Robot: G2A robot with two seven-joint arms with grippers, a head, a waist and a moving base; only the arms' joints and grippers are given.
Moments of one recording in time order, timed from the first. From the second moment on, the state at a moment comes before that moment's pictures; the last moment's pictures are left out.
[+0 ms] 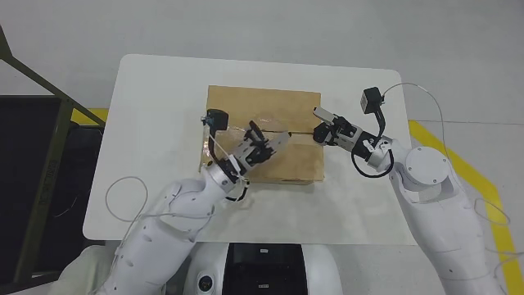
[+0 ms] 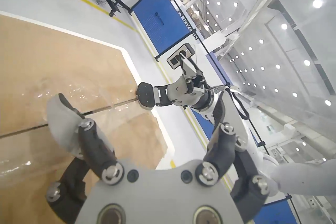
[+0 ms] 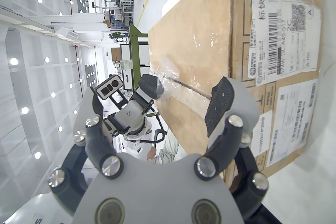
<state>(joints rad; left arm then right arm) 1.52 -1.18 -1.16 -1.96 0.39 -0.23 -0.20 -1.27 -1.13 1.30 -1.72 0.23 0.12 0.76</state>
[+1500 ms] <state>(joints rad) 1.53 -1.13 -1.79 -1.79 -0.18 -0.24 -0.43 -1.27 -1.13 1.30 -1.72 0.23 0.12 0.76</state>
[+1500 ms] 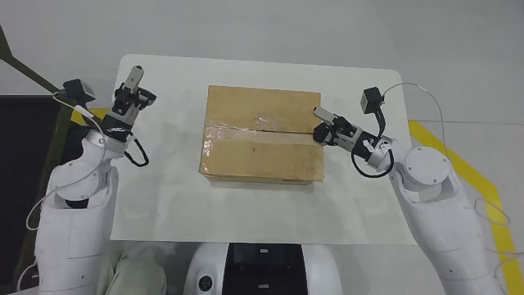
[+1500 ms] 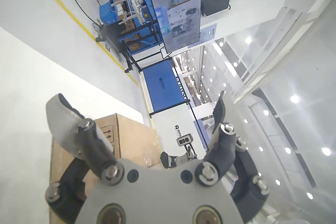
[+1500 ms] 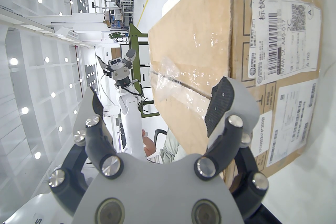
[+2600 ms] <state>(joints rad) 1.53 -1.12 -1.80 -1.77 -0.20 -0.24 -0.48 -1.26 -1.14 1.28 -1.75 0.25 0.10 0.77</state>
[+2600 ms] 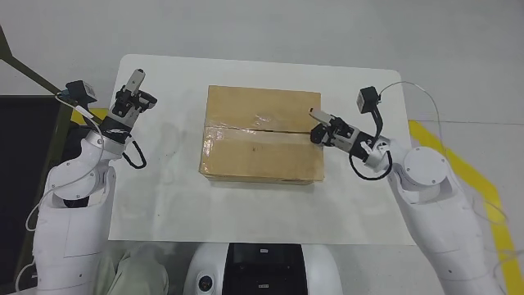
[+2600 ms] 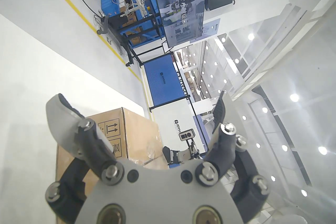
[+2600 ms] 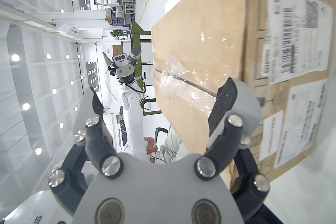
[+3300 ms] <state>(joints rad) 1.53 -1.12 -1.80 -1.77 -0.20 -0.24 -0.48 -1.14 -1.17 1.08 -1.78 0.15 0.19 0.69</state>
